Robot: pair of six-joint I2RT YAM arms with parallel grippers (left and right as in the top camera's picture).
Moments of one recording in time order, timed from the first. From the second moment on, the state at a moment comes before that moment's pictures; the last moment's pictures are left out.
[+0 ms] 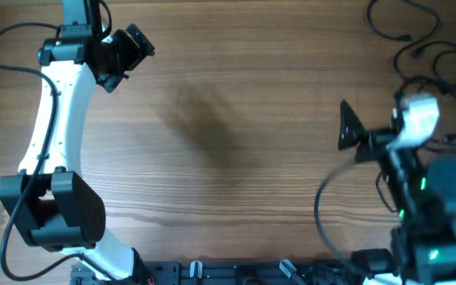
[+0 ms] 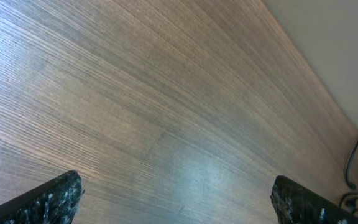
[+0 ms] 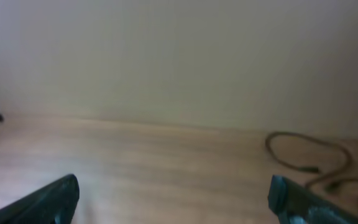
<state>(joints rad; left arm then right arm) 0.05 1.82 1.65 -0.86 0.22 -0.65 0.08 0.58 0.68 -0.19 -0.11 0.03</state>
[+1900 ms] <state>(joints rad) -0.12 1.43 1.65 -0.94 -0.13 -0.65 0.04 0.02 0.01 0.00 -0.11 0.15</state>
